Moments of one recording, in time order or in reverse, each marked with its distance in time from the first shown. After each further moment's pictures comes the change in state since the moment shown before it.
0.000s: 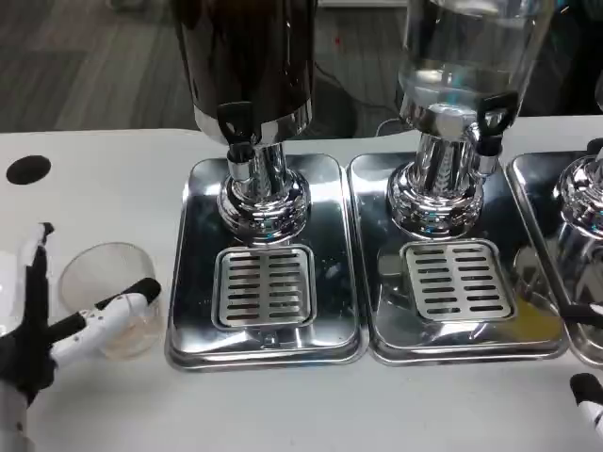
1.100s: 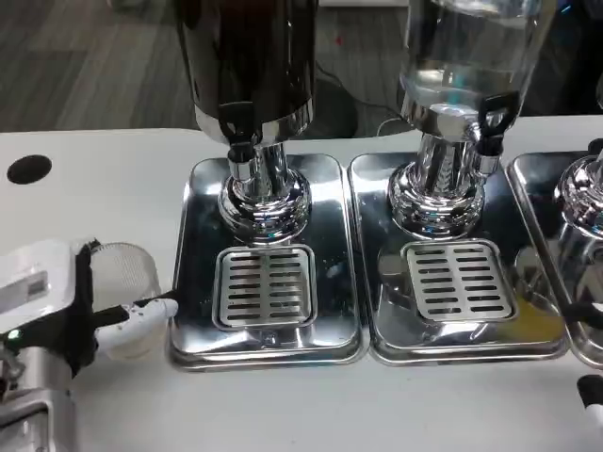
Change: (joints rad) left arm -0.149 0.039 -0.155 0.150 0.076 0.111 -0.026; right arm -0.037 -0.013 -0.021 0.088 0.077 -0.106 0.080
